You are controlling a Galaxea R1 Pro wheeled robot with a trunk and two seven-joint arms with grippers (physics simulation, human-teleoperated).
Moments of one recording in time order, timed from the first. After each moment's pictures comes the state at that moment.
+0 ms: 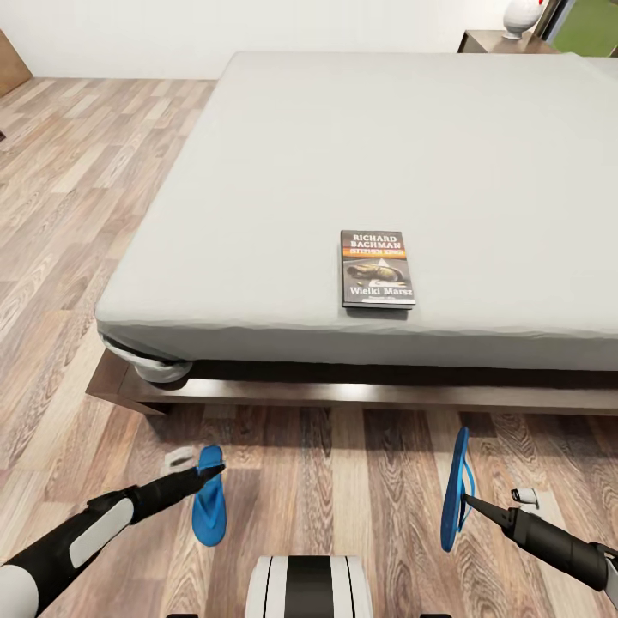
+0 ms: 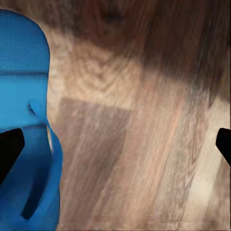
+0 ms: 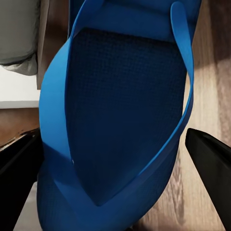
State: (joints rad) left arm -0.59 0.43 -0.68 -0.71 1.18 0.25 -0.39; right arm -0.33 -0.42 -0.27 -0.71 -0.41 0.48 1.43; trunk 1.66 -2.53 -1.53
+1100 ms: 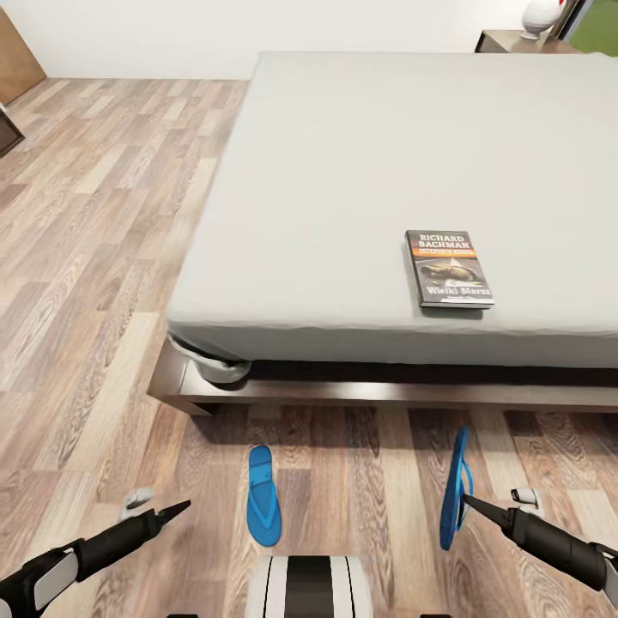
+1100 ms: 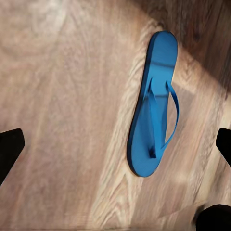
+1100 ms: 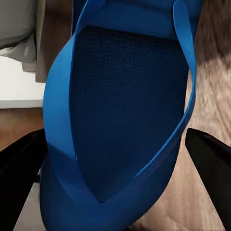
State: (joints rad) left arm -0.59 0.42 -0.68 -0.24 1.18 0.12 -0.92; right arm -0.33 -0.42 -0.27 -0.71 -0.41 0.48 1.42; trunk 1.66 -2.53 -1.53
